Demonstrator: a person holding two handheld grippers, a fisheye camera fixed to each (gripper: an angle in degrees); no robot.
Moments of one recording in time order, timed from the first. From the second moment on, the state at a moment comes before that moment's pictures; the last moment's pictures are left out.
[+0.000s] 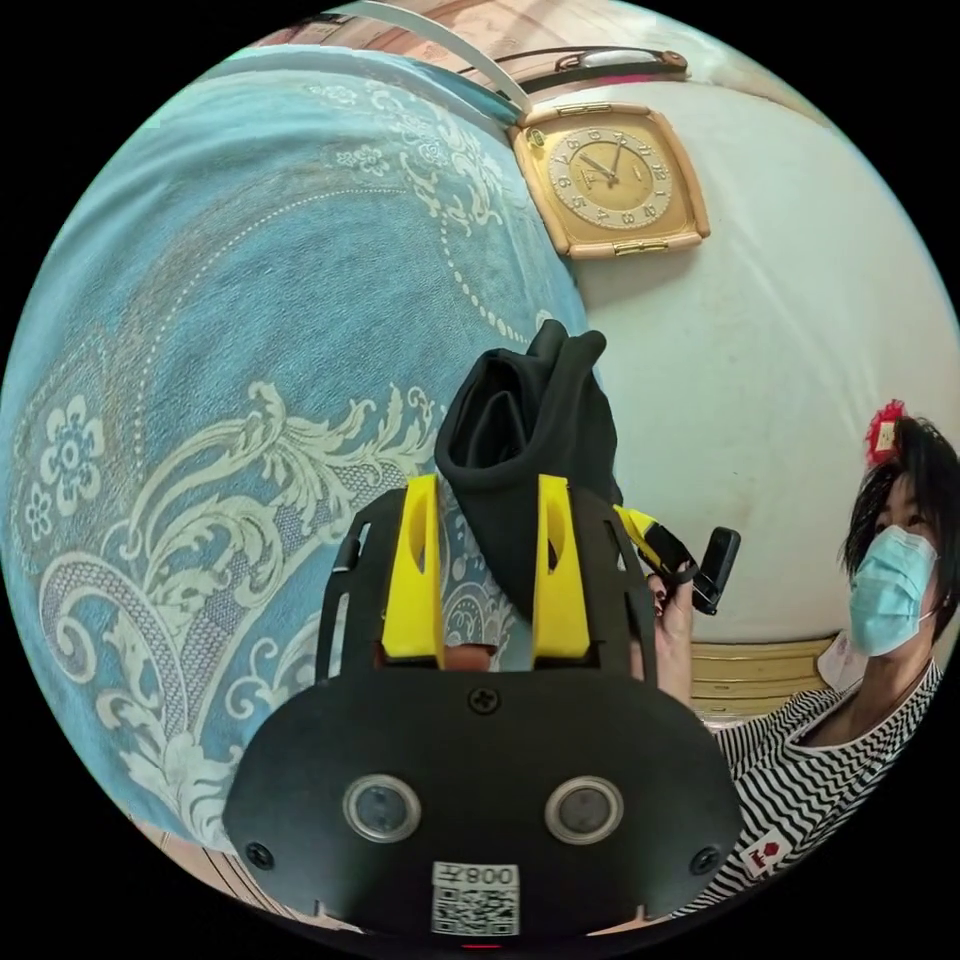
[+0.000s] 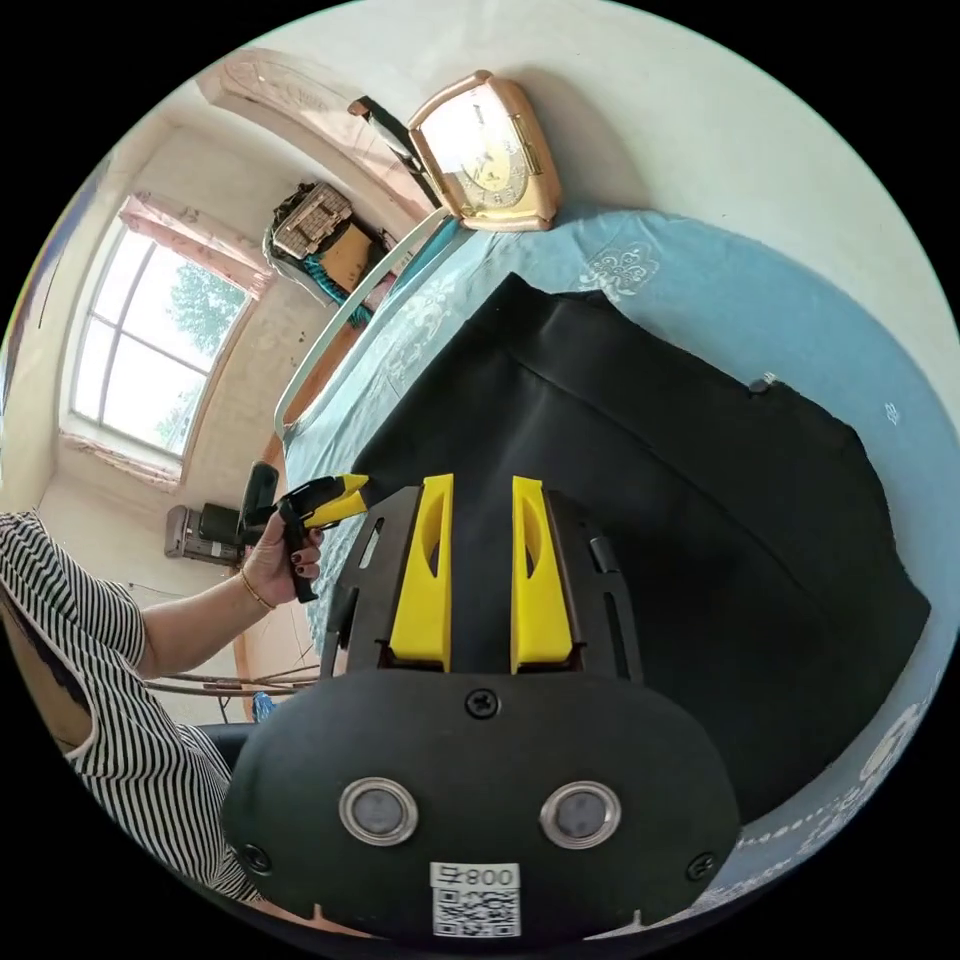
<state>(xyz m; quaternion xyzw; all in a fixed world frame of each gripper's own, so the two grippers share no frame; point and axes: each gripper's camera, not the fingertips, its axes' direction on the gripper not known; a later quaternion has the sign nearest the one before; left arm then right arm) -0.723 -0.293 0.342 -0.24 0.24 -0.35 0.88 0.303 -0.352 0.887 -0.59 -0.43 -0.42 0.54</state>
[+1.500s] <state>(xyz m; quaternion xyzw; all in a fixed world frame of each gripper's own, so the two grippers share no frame) -0.448 -0.216 0.314 -0.24 0.16 0.13 0.95 0.118 -0.250 0.891 -0.67 -0.29 -0.45 0.51</state>
